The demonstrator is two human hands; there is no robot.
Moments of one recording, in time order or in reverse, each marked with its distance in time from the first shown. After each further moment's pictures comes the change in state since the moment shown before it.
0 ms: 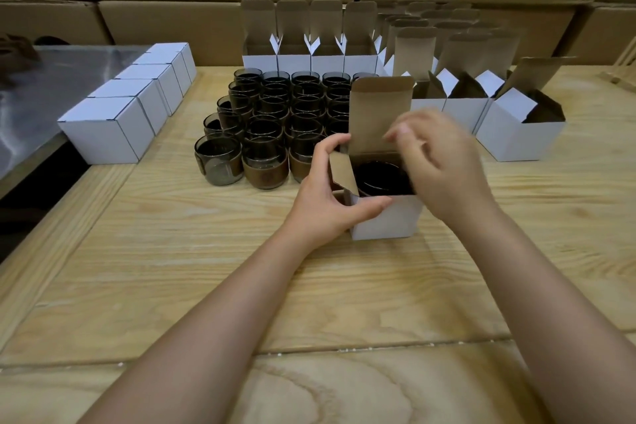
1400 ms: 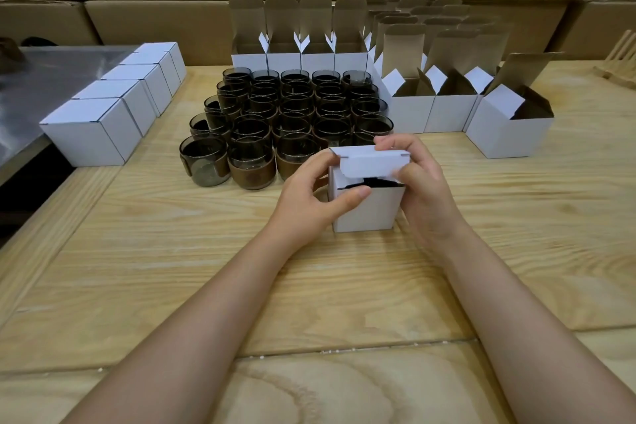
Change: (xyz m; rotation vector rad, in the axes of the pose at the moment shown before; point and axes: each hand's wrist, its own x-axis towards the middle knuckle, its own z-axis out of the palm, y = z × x) left_hand 0.002 0.002 0.001 0.017 -0.069 0.002; right_hand -0.026 0.027 0.021 1.016 -0.117 0.393
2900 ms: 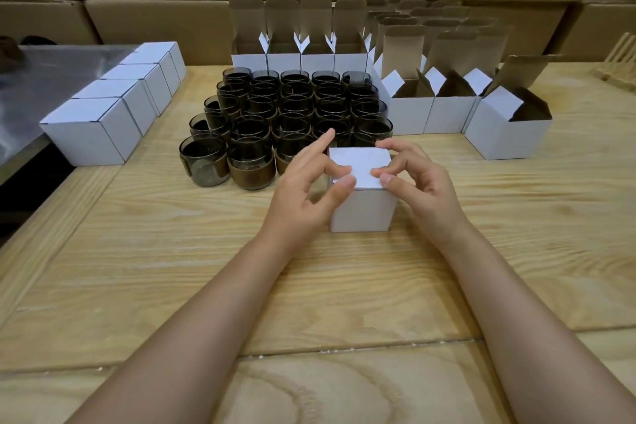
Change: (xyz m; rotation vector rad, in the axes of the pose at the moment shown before) left_hand -0.003 -0.001 -0.003 0.165 0.127 0.177; right_hand -0.001 0.006 -0.016 -0.316 -0.056 -0.123
